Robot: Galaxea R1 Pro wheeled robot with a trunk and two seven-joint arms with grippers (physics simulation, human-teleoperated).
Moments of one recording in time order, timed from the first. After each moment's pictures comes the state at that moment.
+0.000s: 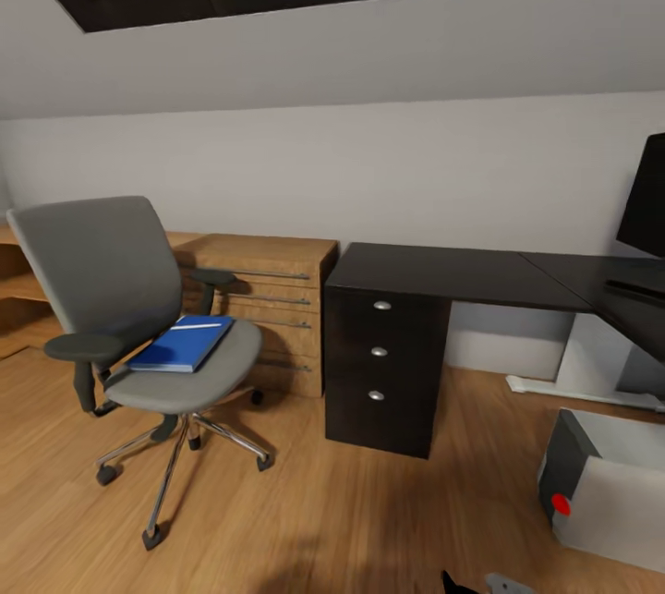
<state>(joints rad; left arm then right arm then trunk) -0.05 -0.04 0.05 -0.66 0.17 -0.06 -0.04 -0.41 -0.06 -0.24 0.02 -0.15 -0.44 0.21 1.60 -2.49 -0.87</state>
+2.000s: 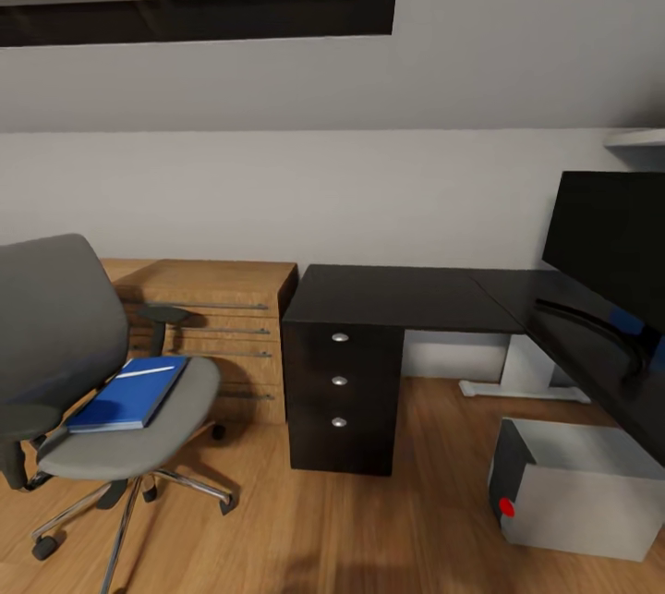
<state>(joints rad) -0.05 -0.04 0.02 -0.34 0.16 -0.43 0.11 -0.19 0.02 -0.25 0.02 0.06 -1.00 -0.07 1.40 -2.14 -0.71</state>
